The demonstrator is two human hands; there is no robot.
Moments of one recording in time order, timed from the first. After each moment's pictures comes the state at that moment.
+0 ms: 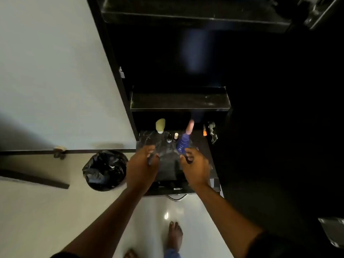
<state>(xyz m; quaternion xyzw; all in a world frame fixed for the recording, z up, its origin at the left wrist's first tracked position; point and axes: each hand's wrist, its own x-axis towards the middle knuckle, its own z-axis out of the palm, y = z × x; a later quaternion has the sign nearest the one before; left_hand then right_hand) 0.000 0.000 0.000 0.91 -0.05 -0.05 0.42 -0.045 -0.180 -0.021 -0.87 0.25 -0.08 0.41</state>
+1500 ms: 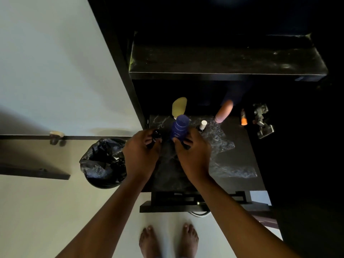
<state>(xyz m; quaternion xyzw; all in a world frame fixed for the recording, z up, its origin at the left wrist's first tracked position) 0.090 0.016 -0.130 0.88 0.01 0.05 0.47 0.056 -0.132 -0.145 -0.84 0.17 -0.17 0.49</state>
